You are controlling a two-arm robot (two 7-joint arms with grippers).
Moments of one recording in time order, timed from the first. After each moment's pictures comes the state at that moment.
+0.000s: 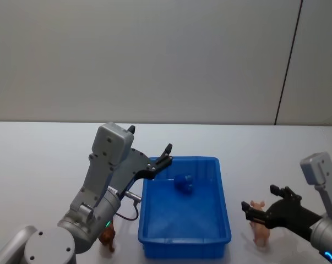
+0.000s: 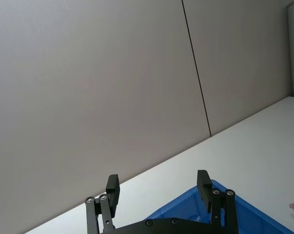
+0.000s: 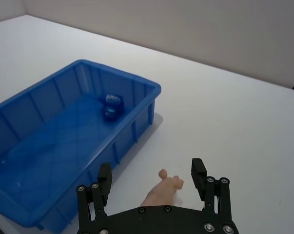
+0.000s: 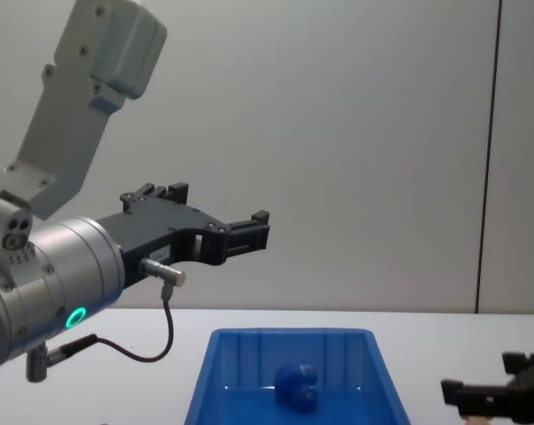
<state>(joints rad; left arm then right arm) -0.24 0.38 0.45 -1.63 -0.20 0.01 -0.01 0.14 0.38 -0.27 -1.49 0.28 0.24 0.35</state>
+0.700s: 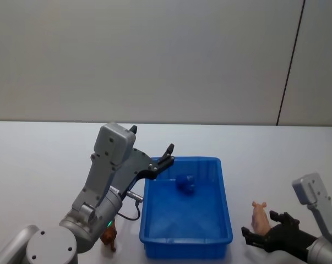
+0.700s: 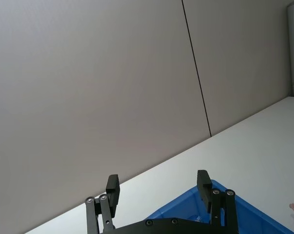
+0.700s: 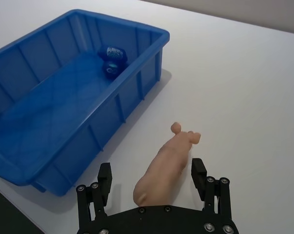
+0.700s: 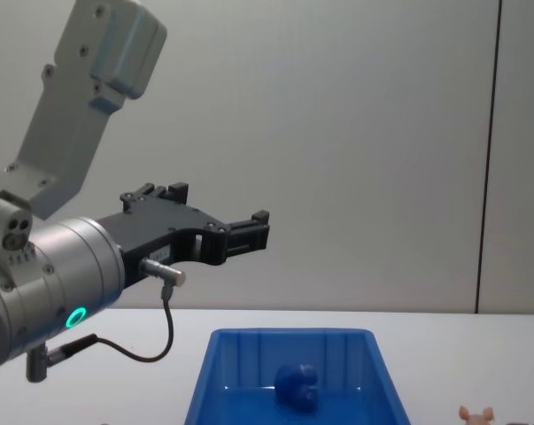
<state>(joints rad) -0.24 0.38 0.45 -1.63 -0.20 0.01 -0.01 0.12 0.37 -0.30 -1.45 0.27 0.31 0.35</state>
